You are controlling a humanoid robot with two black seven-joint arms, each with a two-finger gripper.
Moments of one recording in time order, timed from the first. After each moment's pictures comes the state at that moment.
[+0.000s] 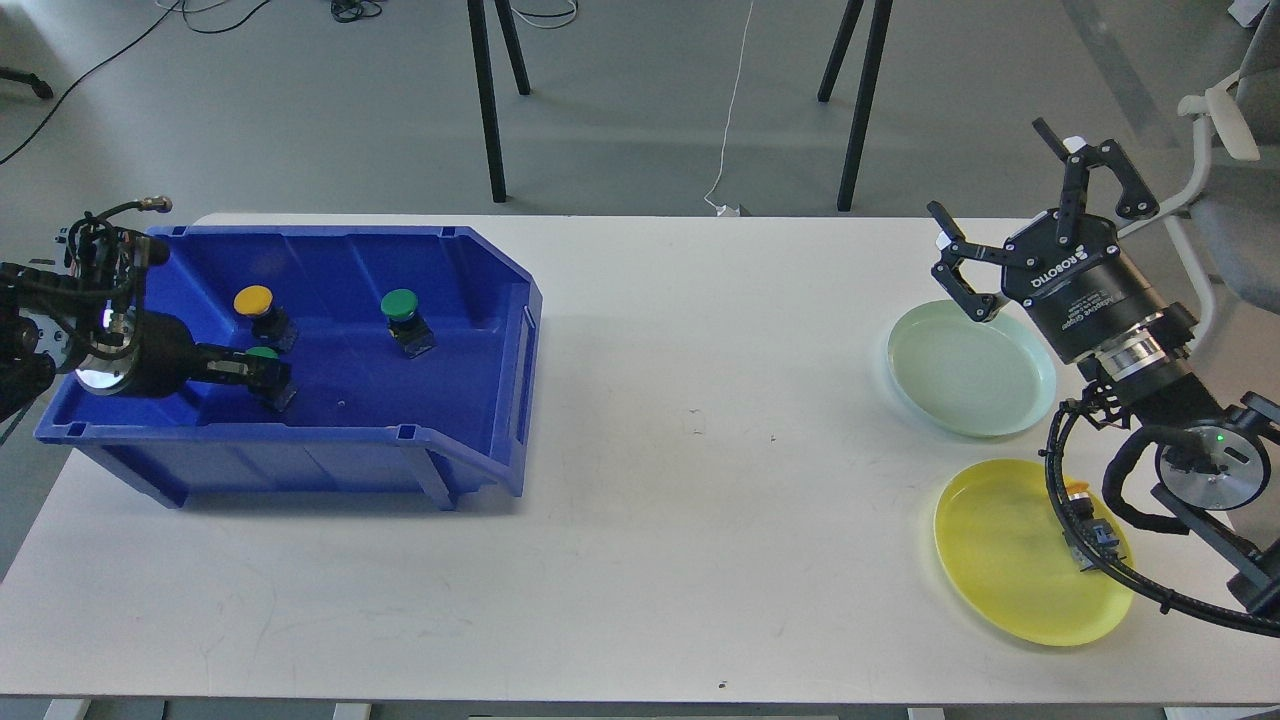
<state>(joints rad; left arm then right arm) -1.05 0.70 0.13 -0.62 1.44 -0.49 -0.49 0.48 -0.63 0.75 1.23 0.09 0.49 0.40</state>
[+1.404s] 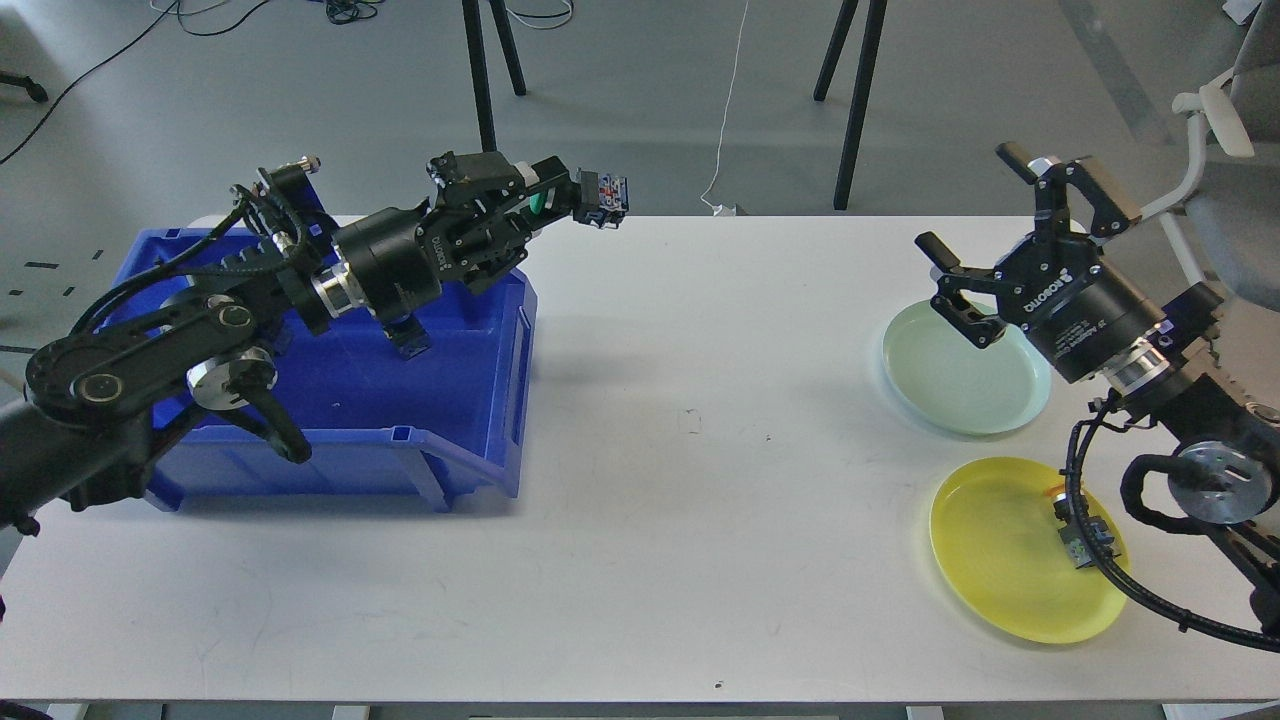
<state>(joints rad) -0.84 0.51 -0.41 -1.03 0.57 -0.49 -0.49 0.45 -0.50 0.83 1.22 -0.44 0.42 0.42</state>
